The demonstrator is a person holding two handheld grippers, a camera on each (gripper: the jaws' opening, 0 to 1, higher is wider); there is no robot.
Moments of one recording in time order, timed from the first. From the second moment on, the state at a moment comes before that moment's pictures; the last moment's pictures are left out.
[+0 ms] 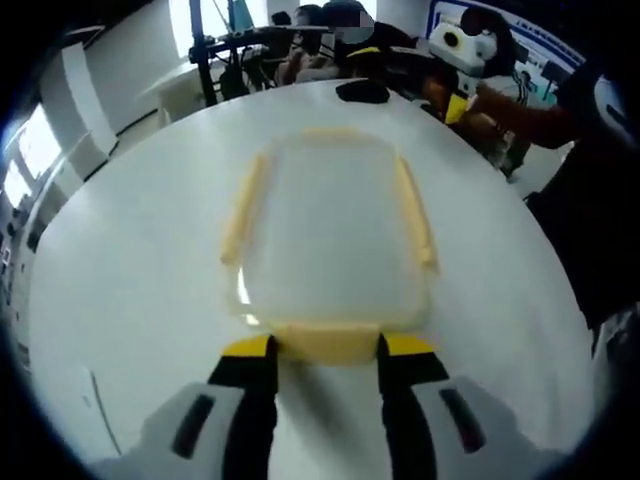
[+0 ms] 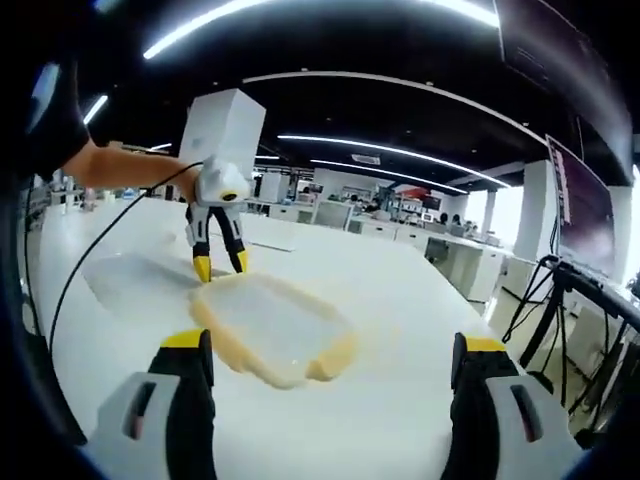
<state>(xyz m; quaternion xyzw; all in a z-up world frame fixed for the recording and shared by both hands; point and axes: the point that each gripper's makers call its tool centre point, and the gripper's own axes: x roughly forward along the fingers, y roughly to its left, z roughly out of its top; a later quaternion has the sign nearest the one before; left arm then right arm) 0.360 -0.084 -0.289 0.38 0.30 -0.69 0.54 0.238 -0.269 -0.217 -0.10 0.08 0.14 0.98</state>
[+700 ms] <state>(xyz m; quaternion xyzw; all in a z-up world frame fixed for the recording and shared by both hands) 0.360 -0.083 -0.290 0.39 0.31 -0.69 0.52 0.258 -0.270 -0.239 -0.15 0.14 0.22 0.95</state>
